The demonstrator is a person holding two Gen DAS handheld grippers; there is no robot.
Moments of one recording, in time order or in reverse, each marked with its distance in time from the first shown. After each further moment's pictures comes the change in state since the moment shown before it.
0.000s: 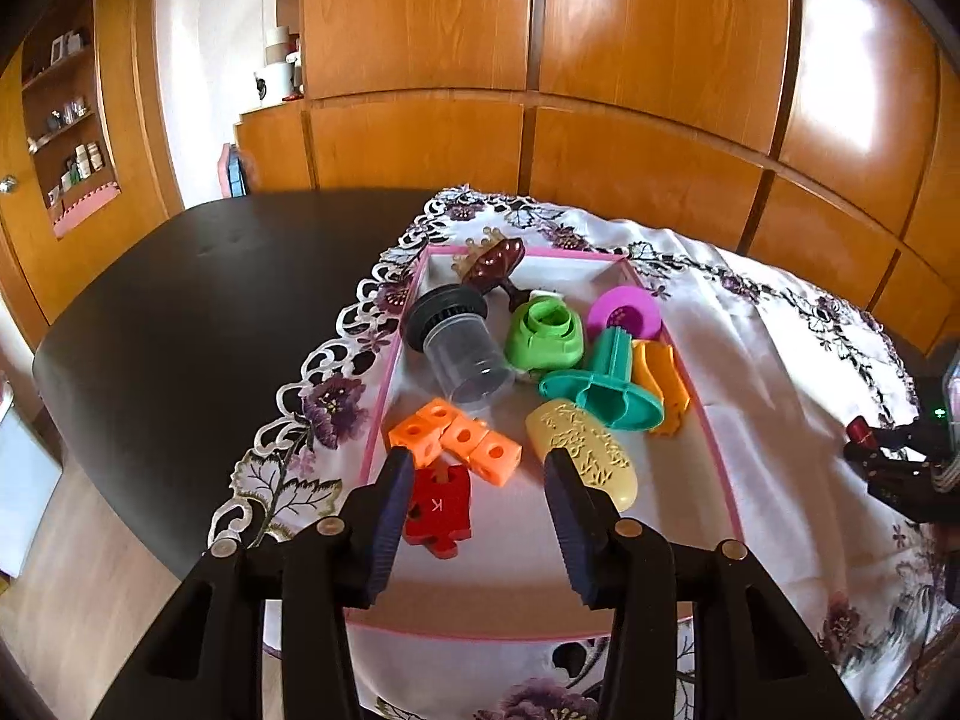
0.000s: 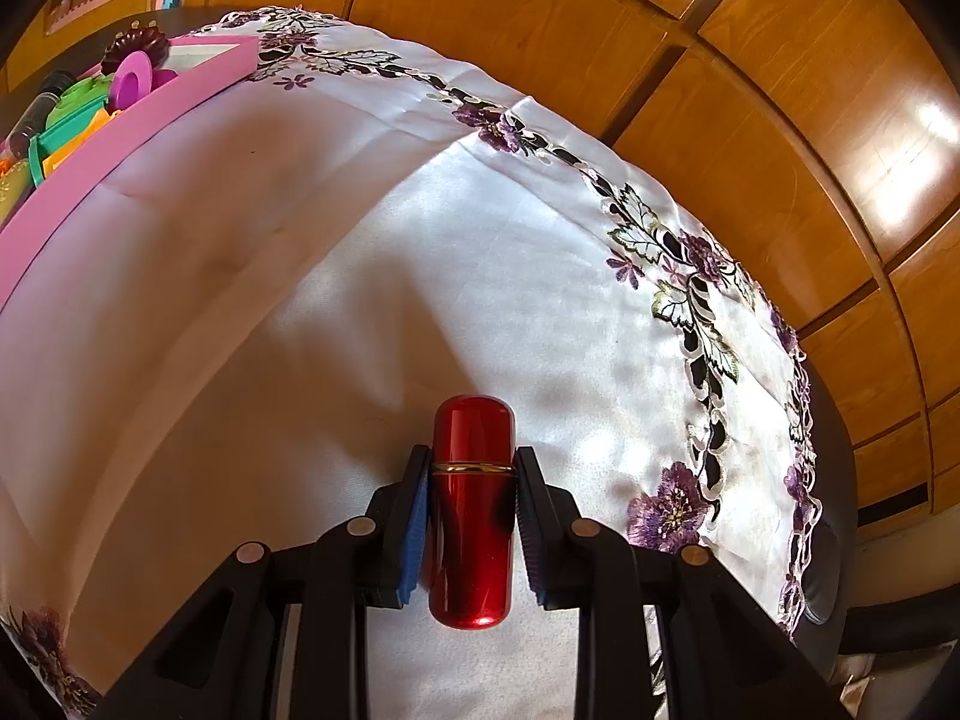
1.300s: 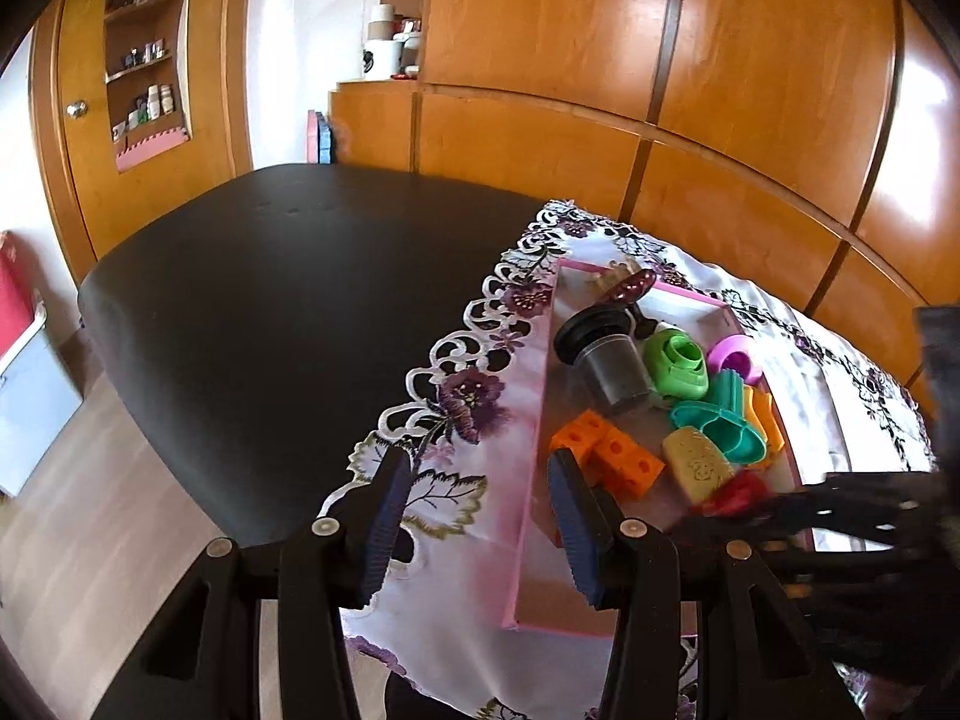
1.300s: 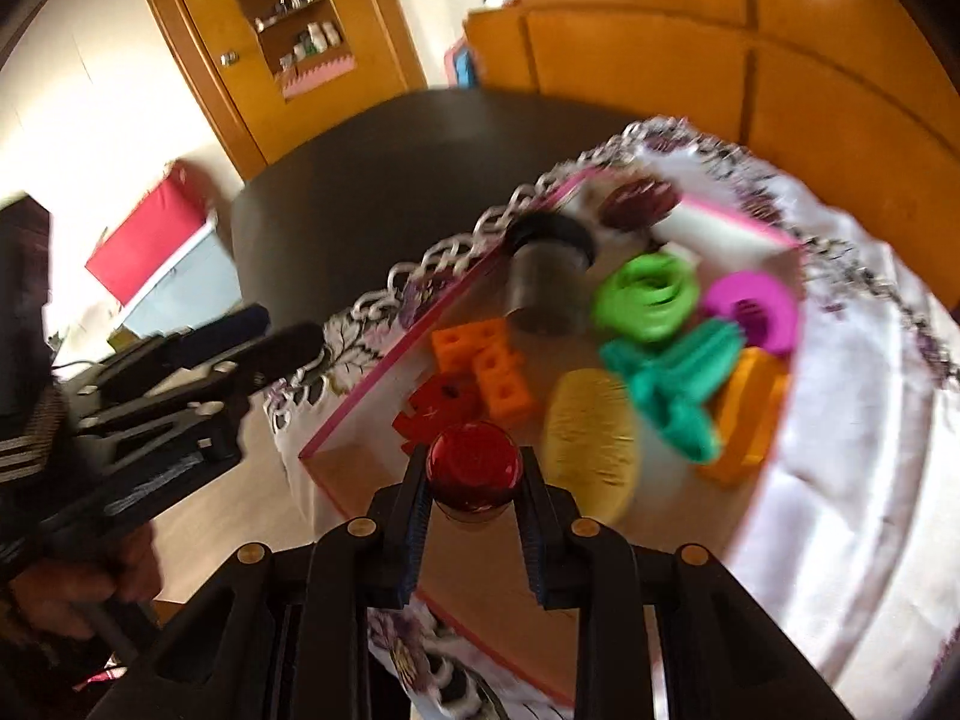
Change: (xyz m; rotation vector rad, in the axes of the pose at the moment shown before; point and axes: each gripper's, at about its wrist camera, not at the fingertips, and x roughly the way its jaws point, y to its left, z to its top) left arm -0.004 0.080 -0.009 -0.183 -0.009 0.083; right arm -0.093 0.227 0.105 -0.128 -0.126 0.689
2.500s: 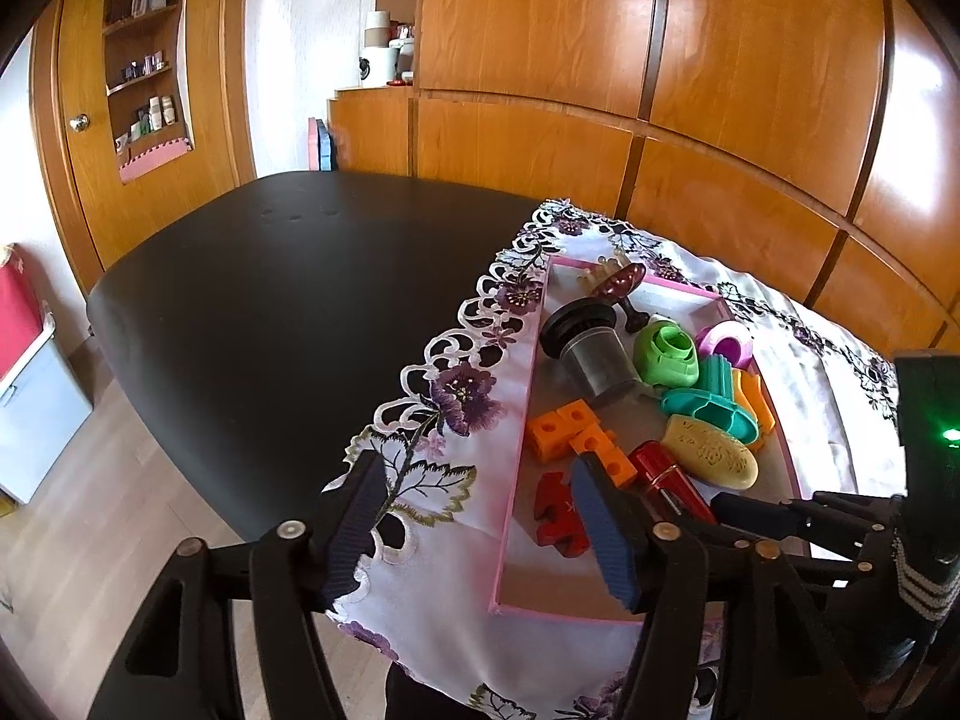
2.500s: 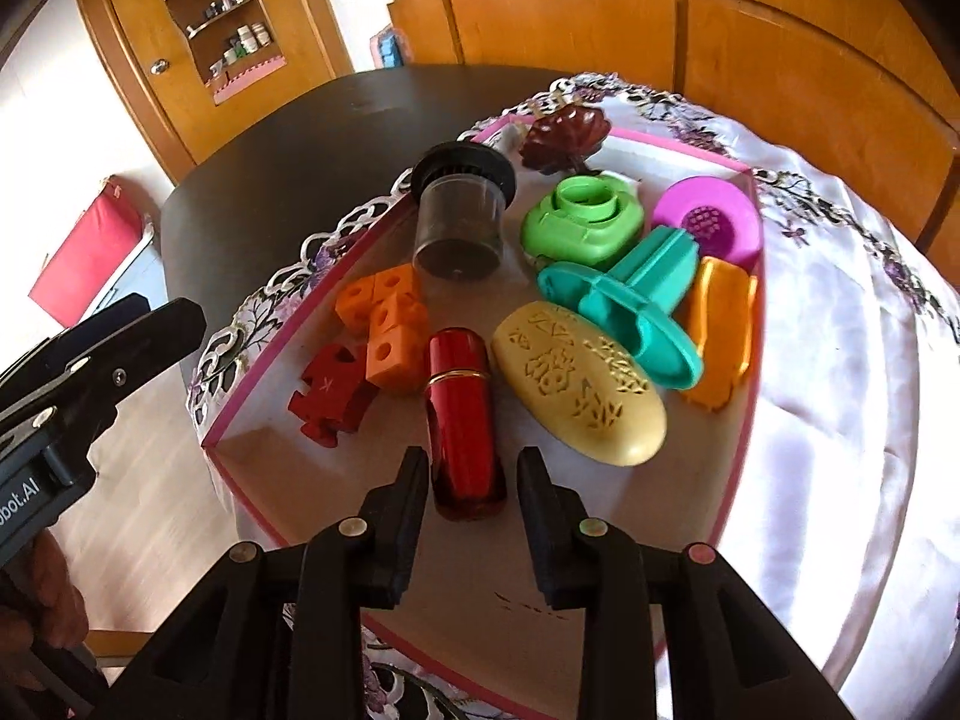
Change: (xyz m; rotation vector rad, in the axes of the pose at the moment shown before) left arm -0.011 -0.015 -0.005 0.030 -0.012 0.023; right arm 0.004 -0.023 -0.028 0.122 -0.027 -0.121
